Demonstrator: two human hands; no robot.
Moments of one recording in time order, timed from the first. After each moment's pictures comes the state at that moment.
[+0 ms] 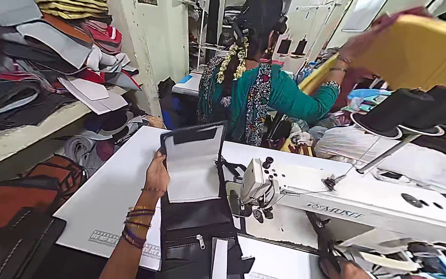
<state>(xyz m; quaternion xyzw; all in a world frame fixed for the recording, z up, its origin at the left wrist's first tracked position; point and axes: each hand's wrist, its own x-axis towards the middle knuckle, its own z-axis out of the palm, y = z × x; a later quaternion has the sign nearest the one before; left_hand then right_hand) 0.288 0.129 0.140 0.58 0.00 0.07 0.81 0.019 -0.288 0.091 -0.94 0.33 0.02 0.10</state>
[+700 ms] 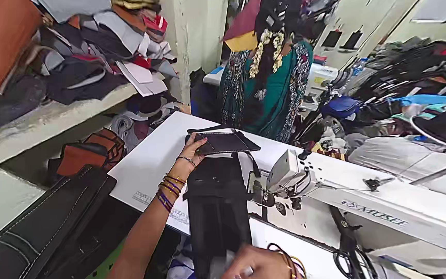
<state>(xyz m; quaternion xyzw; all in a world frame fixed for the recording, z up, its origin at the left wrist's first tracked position) 0.278 0.140 0.151 0.49 0.08 -0.04 0.87 0.088 -0.091 0.101 -0.63 -0.45 0.24 0.58</state>
